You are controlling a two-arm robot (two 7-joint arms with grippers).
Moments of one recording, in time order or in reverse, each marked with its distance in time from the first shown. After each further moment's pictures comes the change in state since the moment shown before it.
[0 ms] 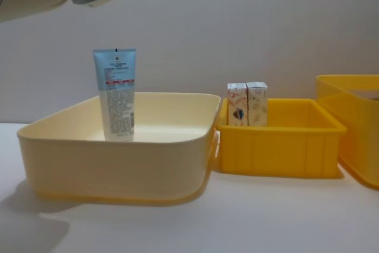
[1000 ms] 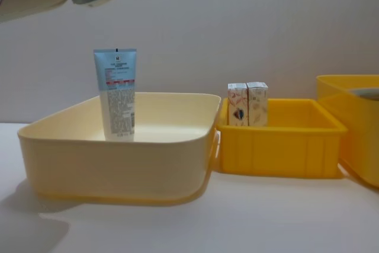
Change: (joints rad) left arm 0.000 0.000 0.000 0.000 0.000 0.000 0.000; right arm 0.096 0.021 -0.372 0.055 -0.171 0.143 0.397
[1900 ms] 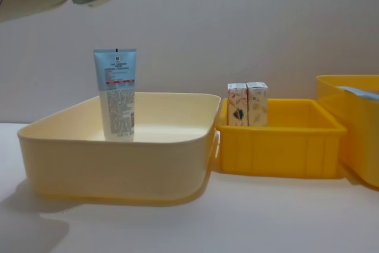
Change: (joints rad) left arm 0.000 0.000 0.000 0.000 0.000 0.000 0.000; right arm 0.078 -0.086 -0.041 0.158 -0.018 -0.024 -0.005
